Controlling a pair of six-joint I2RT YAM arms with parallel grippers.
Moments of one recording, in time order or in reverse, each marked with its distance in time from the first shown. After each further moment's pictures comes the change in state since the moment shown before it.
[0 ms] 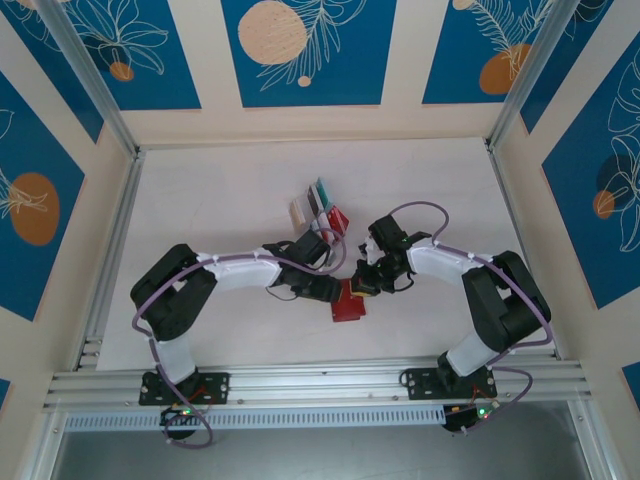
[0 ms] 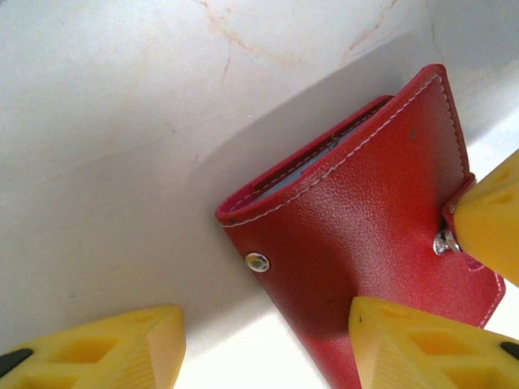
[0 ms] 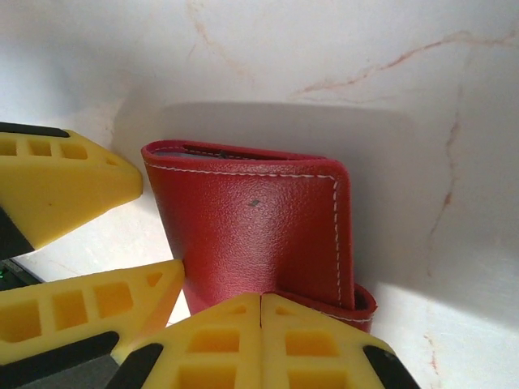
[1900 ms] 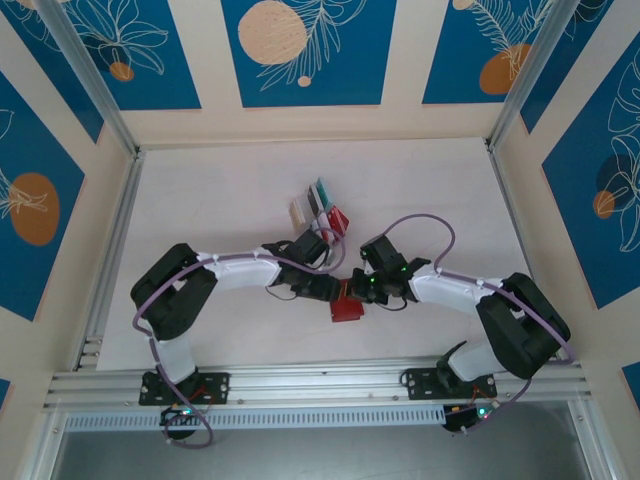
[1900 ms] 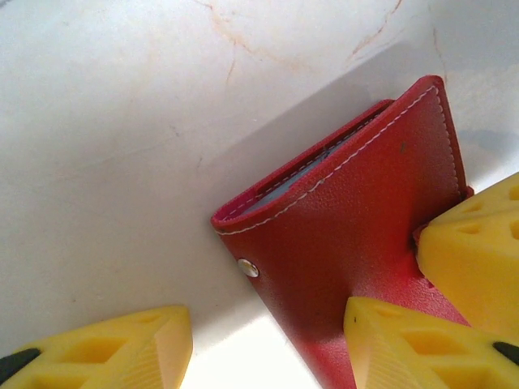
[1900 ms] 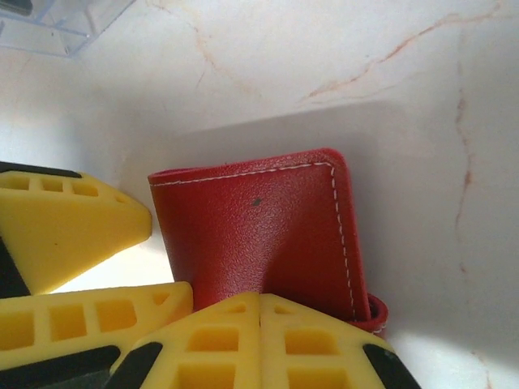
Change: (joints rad) left arm 0.010 0.003 -0.002 0.007 0.012 -0.003; right arm 0.162 -0.151 -0.206 0.287 0.248 0.300
